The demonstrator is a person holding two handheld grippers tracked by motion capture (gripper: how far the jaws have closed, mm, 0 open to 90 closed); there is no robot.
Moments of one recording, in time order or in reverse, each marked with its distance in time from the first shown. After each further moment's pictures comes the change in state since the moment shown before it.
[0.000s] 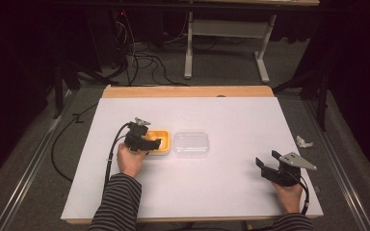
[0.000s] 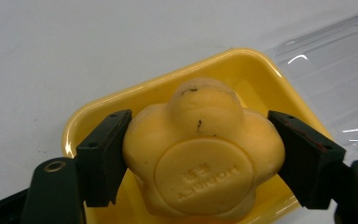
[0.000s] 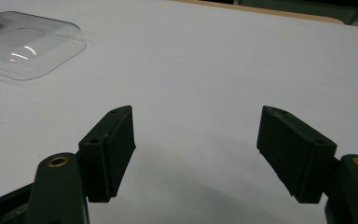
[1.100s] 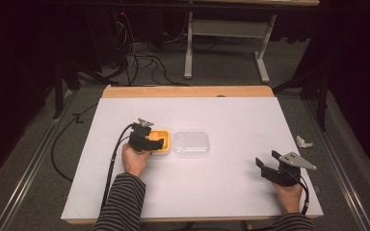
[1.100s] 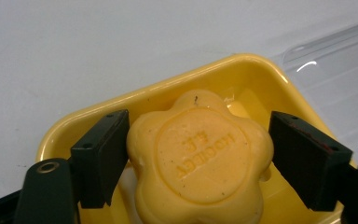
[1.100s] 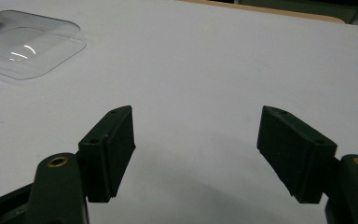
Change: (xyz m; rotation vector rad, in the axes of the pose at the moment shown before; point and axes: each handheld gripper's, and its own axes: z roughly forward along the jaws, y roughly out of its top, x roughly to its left) left arm -0.004 -0.001 0.011 -0.049 0.022 -0.004; right arm 0.000 0.000 0.000 0.004 0.002 -0.002
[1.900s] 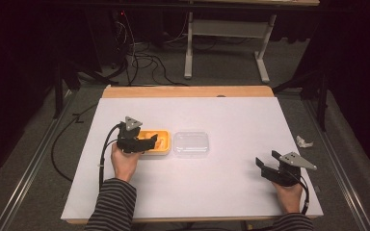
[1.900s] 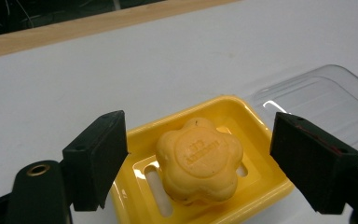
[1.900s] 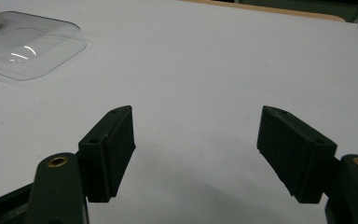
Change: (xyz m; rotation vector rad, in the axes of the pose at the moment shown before) left arm 0.005 -0.002 -0.059 -0.184 -0.007 0.019; right arm -0.001 0.000 0.000 0.001 0.005 0.008
